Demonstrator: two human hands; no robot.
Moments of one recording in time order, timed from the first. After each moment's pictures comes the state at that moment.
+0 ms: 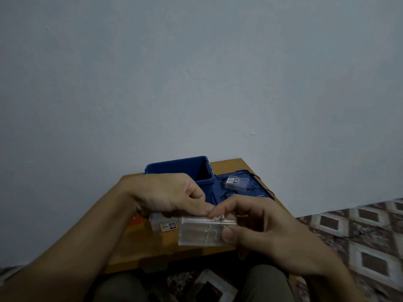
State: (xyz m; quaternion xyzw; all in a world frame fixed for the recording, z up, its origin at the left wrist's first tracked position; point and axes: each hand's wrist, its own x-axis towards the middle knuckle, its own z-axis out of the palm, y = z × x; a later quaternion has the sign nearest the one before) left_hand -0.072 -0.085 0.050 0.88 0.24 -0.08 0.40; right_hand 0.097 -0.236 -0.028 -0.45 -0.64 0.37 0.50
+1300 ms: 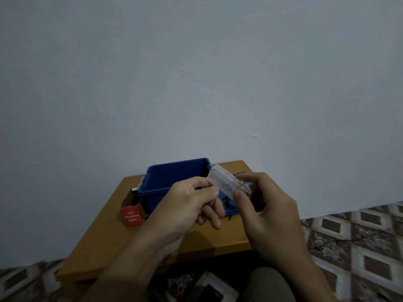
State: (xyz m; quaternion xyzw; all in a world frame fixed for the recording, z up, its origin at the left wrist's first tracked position) left_hand -0.057 -0.134 0.010 0.72 0.29 0.29 0.56; right_hand 0.080 -0.214 -0.042 -0.60 -0.52 -0.05 0.61
